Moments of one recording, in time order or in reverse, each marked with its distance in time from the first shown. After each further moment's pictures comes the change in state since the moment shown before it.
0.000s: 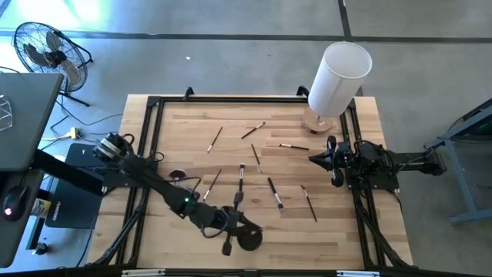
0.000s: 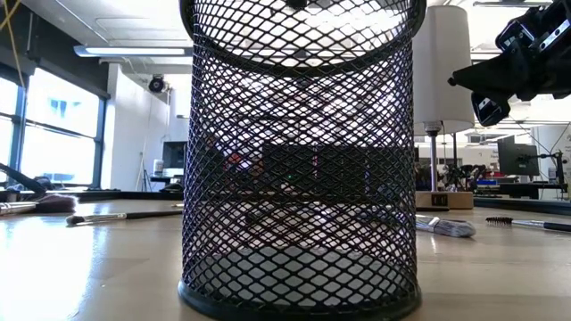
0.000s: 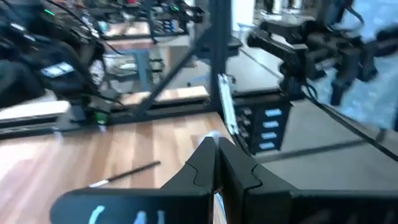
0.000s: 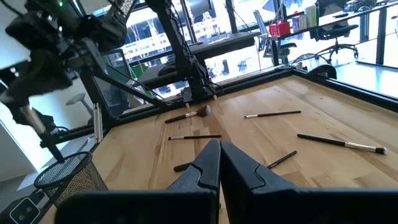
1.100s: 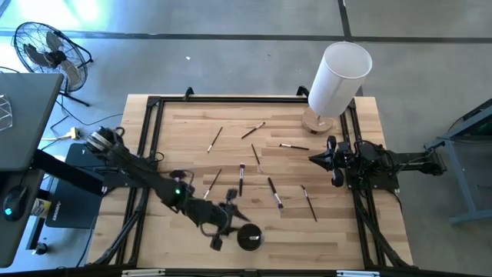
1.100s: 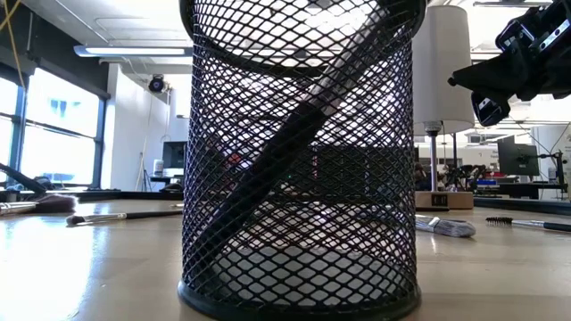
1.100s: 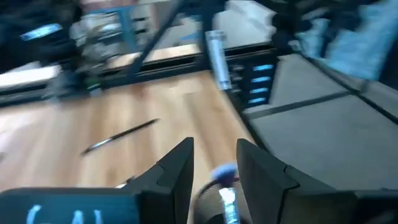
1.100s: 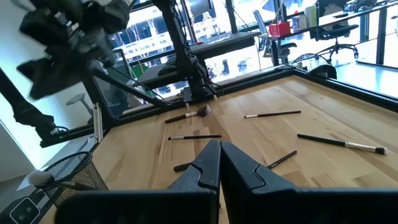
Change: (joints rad) left arm 0.015 -0.152 0.001 -0.349 0.041 -0.040; right arm 0.000 0.000 0.000 0.000 0.000 0.000
